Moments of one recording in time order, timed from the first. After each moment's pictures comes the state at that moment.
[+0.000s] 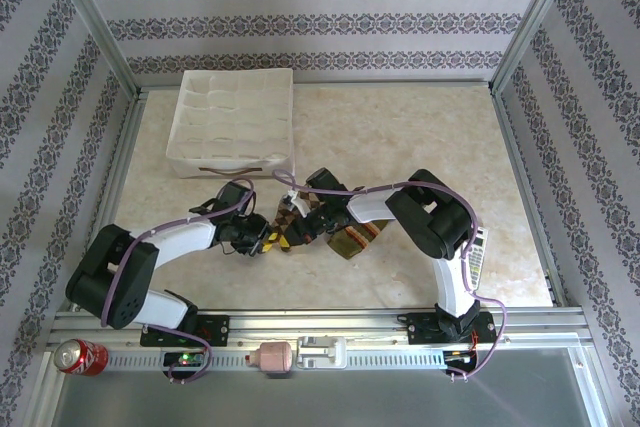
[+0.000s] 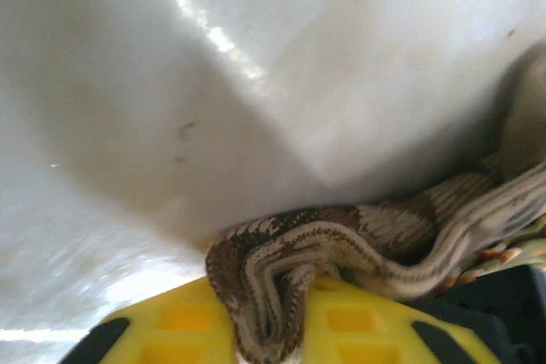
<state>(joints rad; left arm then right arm) -0.42 1.43 0.57 -0.26 0.40 -1.42 0.75 2.03 1.03 0.04 -0.93 0.28</state>
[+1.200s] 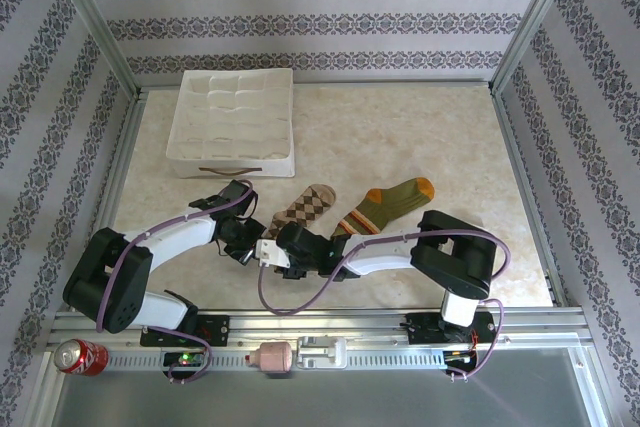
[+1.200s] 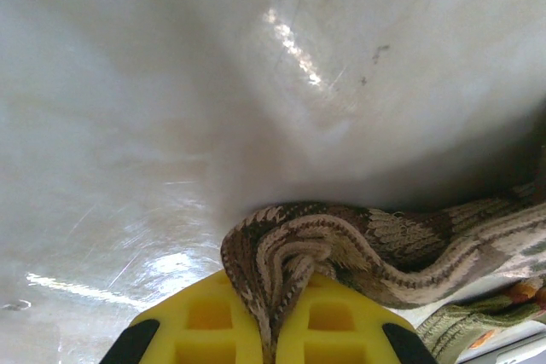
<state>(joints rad) -0.44 1.39 0.64 -0.56 0.37 -1.43 1.17 1.79 0.88 0.08 0.05 -0.39</state>
